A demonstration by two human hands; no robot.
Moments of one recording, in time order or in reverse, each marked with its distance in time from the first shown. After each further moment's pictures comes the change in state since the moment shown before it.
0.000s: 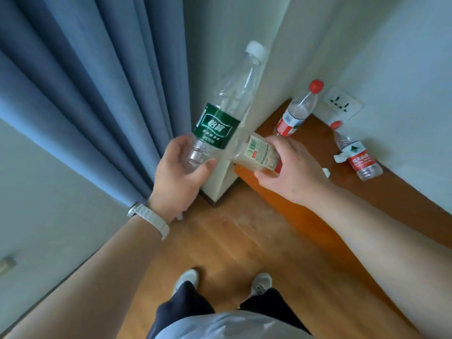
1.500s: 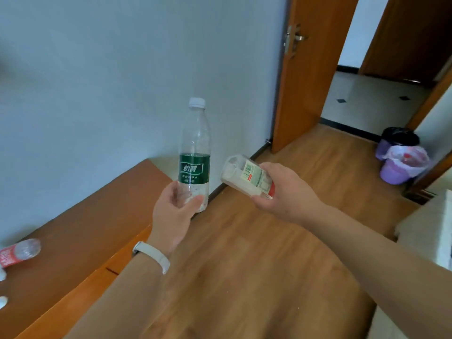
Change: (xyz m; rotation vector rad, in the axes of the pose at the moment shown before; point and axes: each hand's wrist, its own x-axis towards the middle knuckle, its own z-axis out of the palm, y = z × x) left_hand -0.503 0.192 0.363 0.032 -1.367 0.461; right_hand -0.752 0.045 -0.136 -0.083 0.763 1.352
